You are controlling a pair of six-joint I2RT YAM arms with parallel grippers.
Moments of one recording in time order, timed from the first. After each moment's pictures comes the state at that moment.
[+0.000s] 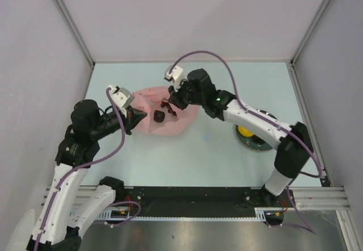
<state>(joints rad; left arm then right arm) -0.28 0.74 1.06 -0.60 0.54 0.14 0.80 1.63 1.46 -0.22 -0.23 -0.10</state>
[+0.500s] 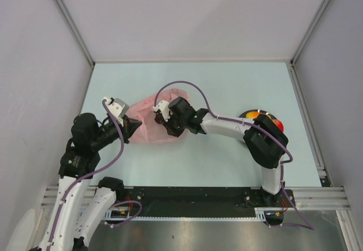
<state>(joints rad) -0.19 0.59 0.88 -0.60 0.52 0.10 0.93 1.91 1.35 -0.23 -0.19 -0.07</state>
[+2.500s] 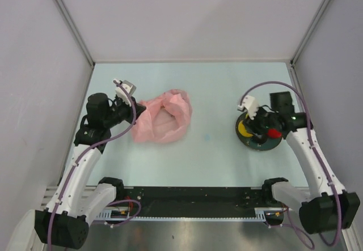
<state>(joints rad) -0.15 0.87 0.84 -0.33 0.50 0.09 0.24 1.09 1.03 -0.84 -0.42 -0.79</state>
